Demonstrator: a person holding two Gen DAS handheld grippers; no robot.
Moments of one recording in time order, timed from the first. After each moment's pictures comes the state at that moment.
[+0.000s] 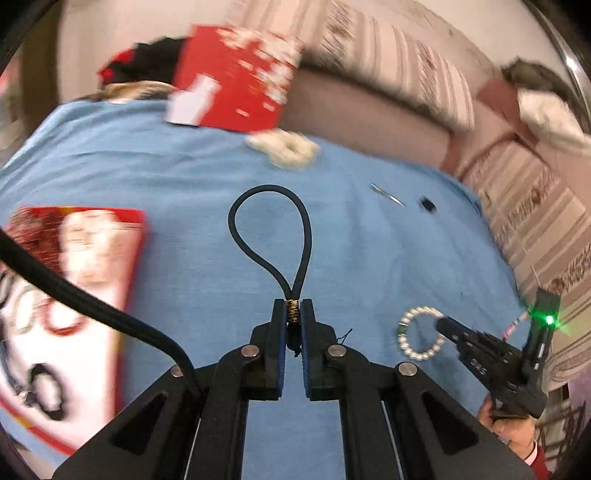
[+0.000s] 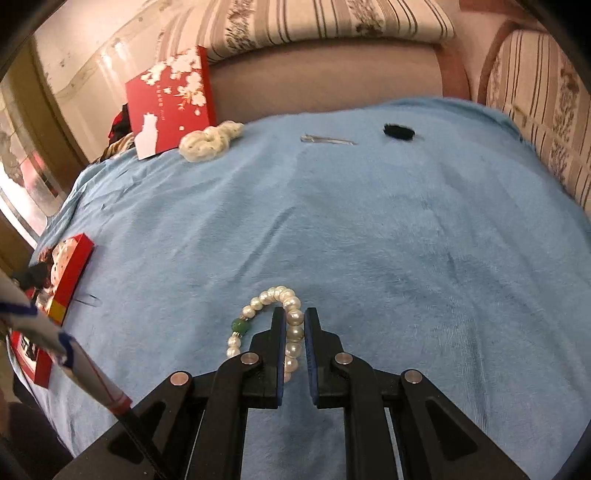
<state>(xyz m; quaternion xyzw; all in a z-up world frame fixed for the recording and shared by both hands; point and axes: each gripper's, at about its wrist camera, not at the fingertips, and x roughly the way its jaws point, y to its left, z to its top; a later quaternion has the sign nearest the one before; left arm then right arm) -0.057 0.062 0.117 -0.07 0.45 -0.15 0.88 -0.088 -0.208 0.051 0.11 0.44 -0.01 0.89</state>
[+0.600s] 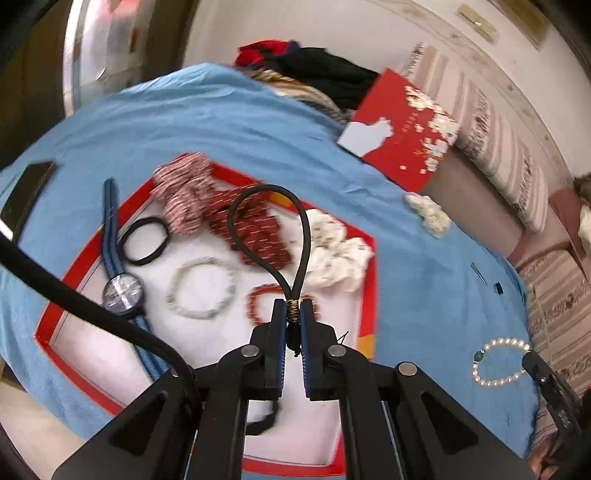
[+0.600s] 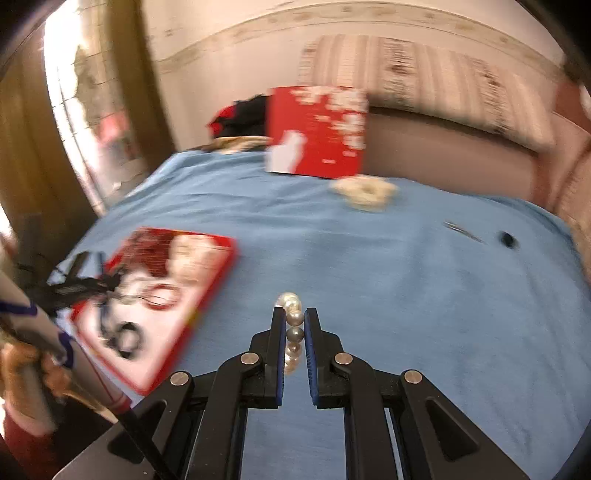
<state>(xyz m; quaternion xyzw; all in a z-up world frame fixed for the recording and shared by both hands) -0.066 0.281 0.100 -0.20 0.44 -0.01 0.88 -0.088 -0.018 0.149 0.02 0.39 0.13 0.91</state>
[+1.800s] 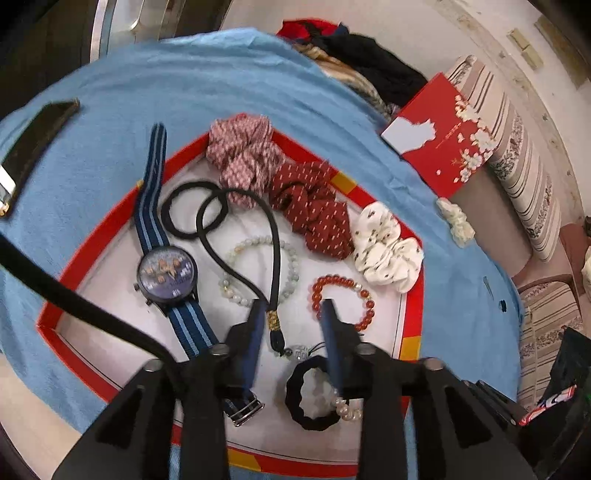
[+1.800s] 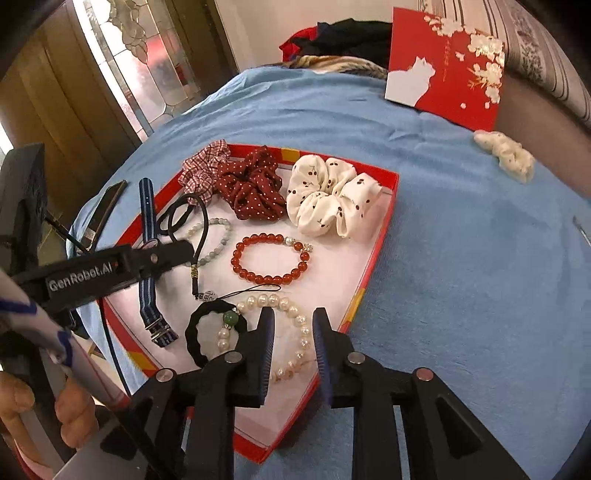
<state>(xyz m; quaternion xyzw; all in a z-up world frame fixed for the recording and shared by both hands) -0.066 0.332 0.073 -0.25 0.47 0.01 0.85 -0.042 0.139 0.071 -0.01 0.49 0.21 0.84</state>
